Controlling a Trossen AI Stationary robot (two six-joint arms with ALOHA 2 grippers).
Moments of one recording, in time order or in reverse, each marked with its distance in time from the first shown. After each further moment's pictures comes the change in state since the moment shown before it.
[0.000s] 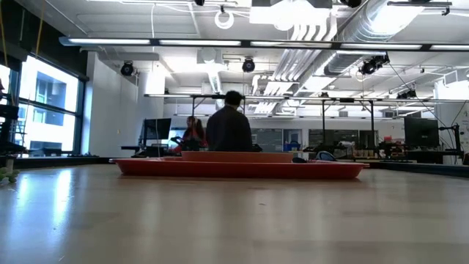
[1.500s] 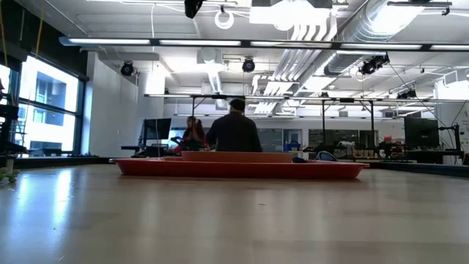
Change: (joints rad) left arm -0.010 -0.006 0.000 -0.174 -0.009 -0.155; right arm 0.643 0.294 0.333 -1.099 0.102 0.141
